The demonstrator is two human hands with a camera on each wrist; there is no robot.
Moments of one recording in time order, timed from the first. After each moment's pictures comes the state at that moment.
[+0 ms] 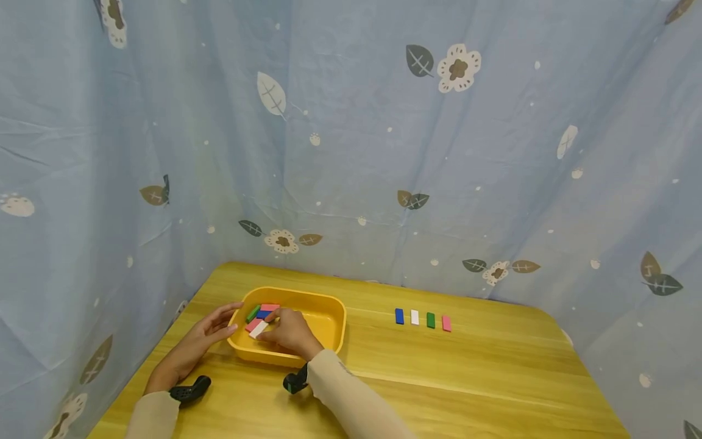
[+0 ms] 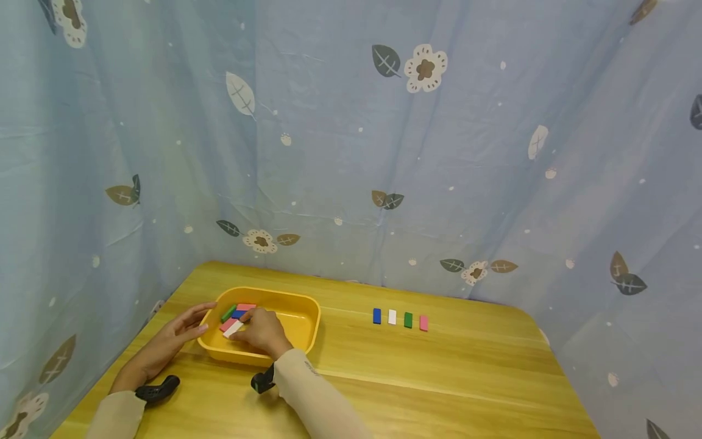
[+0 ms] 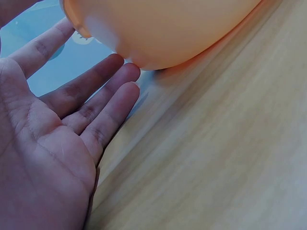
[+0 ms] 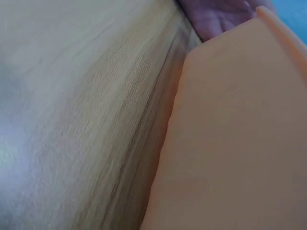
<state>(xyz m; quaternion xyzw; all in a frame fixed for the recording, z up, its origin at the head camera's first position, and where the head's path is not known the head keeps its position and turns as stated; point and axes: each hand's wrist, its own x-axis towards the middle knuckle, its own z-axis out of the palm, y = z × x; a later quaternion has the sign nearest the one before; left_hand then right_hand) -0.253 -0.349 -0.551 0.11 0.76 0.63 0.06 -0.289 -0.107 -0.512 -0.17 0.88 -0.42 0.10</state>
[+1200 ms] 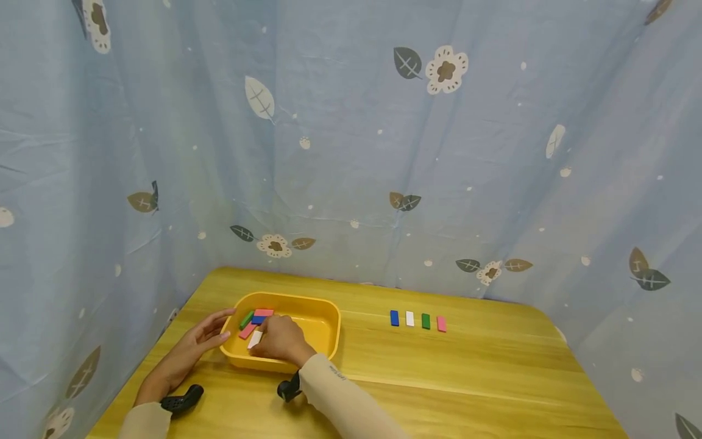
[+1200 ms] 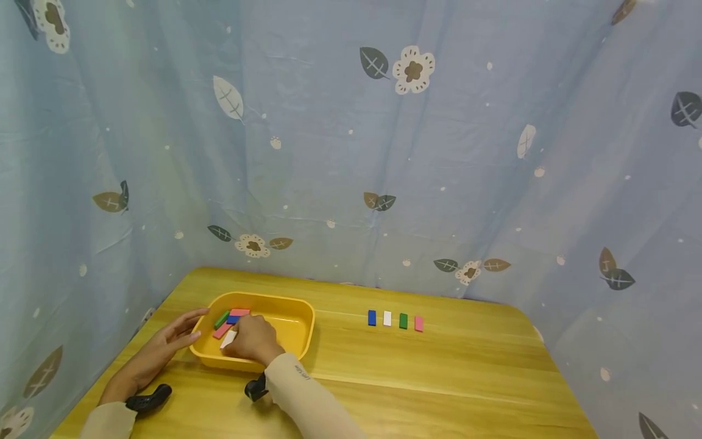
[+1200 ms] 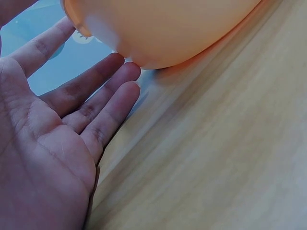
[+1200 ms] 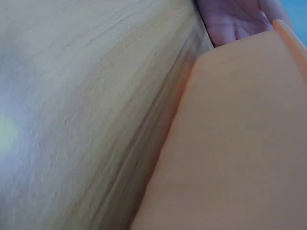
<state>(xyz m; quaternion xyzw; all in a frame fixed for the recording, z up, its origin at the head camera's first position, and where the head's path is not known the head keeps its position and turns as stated) -0.250 -0.345 -0.548 0.10 0.76 0.63 0.07 -0.283 -0.111 -0.504 -0.21 0.94 -0.25 0.07</state>
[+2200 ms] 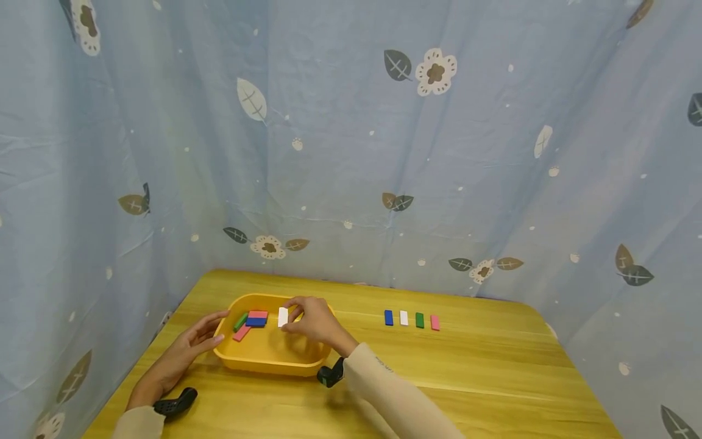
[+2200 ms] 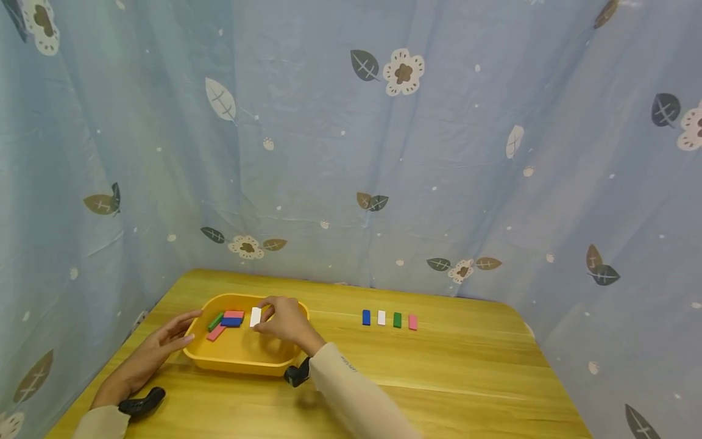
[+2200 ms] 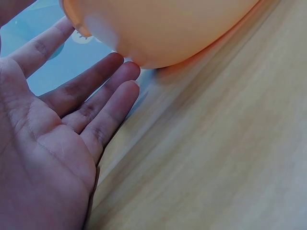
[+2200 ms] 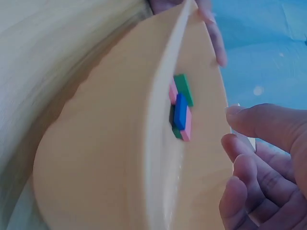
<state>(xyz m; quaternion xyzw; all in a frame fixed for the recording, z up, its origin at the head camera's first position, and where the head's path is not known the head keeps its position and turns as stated) -0.254 -0.345 -0.547 0.06 0.78 0.61 0.08 -0.300 -0.023 -0.466 -0.28 0.88 -0.37 0.05</state>
